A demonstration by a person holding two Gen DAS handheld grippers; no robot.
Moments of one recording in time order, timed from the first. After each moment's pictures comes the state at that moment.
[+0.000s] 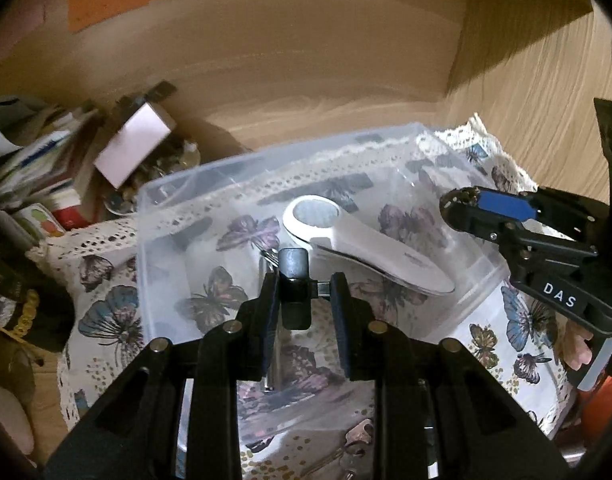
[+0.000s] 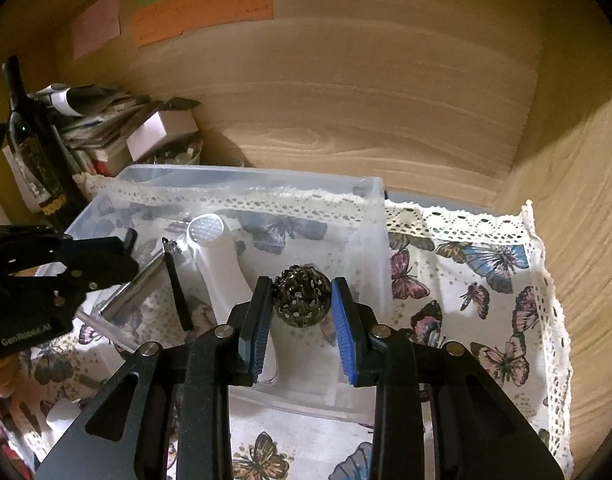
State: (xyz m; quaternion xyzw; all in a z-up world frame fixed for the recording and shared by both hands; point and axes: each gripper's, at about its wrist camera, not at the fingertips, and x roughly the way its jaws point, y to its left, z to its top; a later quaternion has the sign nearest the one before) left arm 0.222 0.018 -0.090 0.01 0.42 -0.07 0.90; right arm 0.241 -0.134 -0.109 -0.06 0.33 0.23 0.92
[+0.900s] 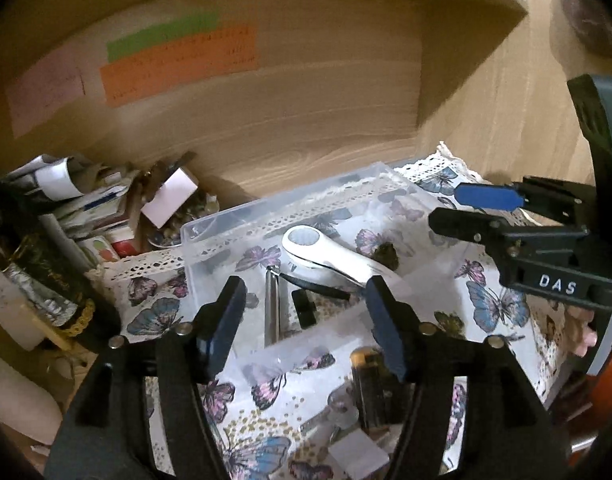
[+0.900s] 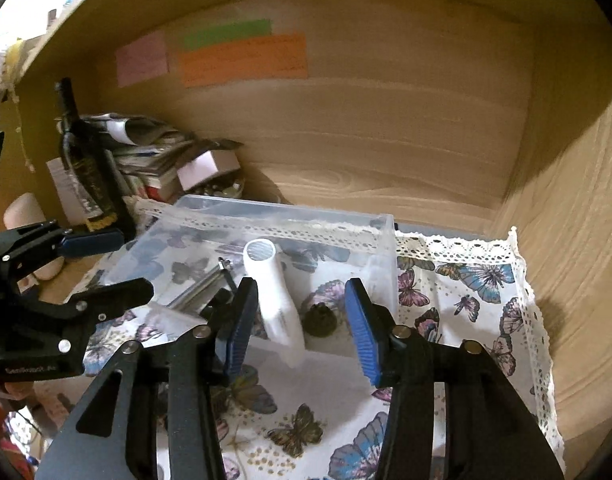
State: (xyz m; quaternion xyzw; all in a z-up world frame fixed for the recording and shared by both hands) left arm 0.149 0.005 -0.037 0.05 0.34 -0.07 0.94; right arm 0.183 -0.146 -0.068 -0.05 0.27 0.26 0.93
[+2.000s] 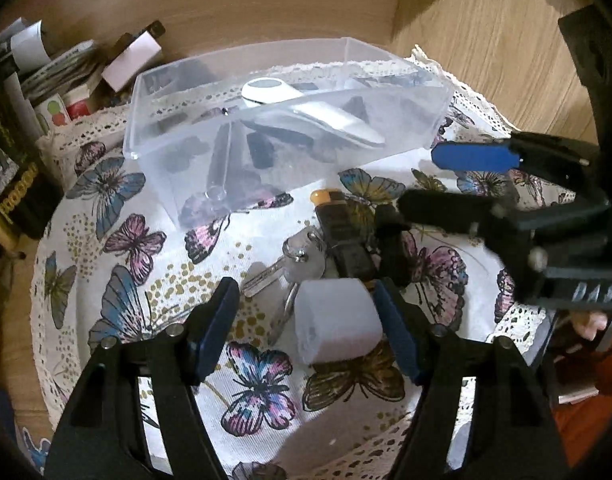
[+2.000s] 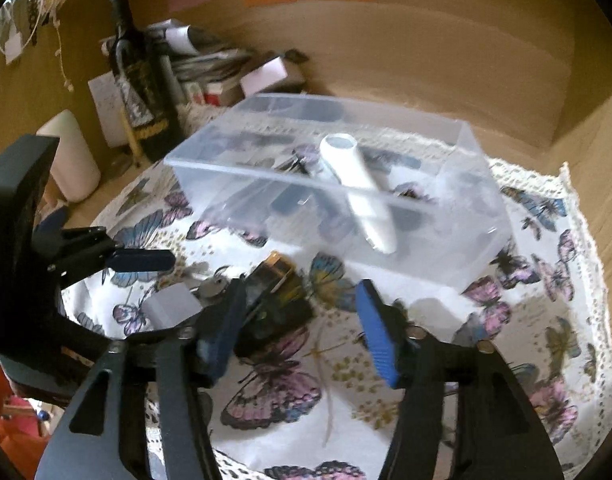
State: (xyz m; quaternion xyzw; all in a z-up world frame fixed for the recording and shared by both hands) left arm 0.105 0.009 -0.125 0.02 0.45 -0.11 0.89; right arm 0.134 -0.110 -0.131 -0.08 0.35 0.31 0.88
